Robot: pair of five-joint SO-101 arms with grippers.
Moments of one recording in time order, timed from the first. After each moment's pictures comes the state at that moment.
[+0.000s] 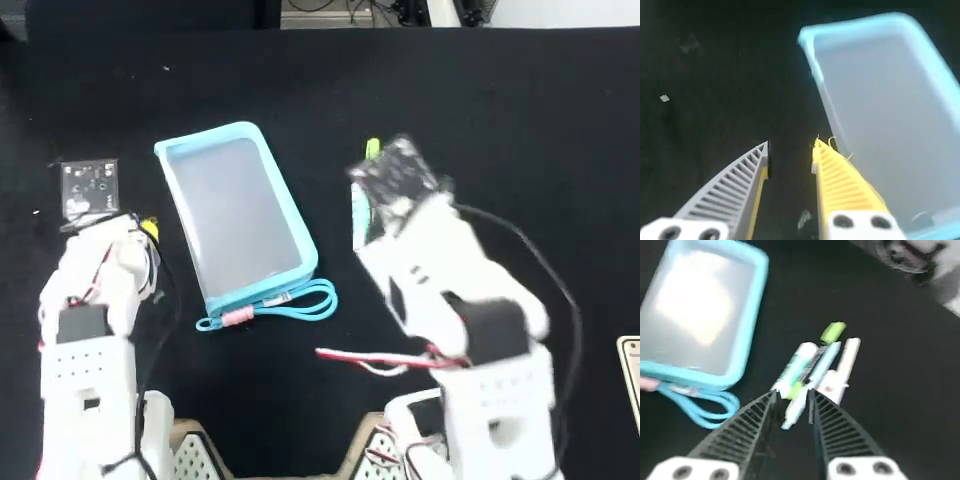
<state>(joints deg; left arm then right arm) -15.9 -59.0 66.9 39.7 -6.6 -13.2 -54.6 33.0 75.6 20.7</state>
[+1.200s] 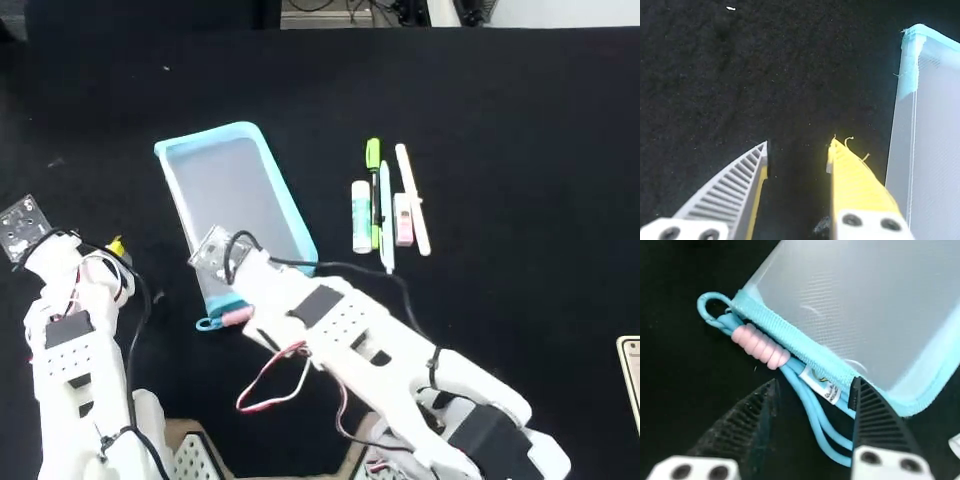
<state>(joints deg) -28.7 -53.1 75.8 29.4 12.9 -44.5 -21.8 57.4 40.0 13.5</state>
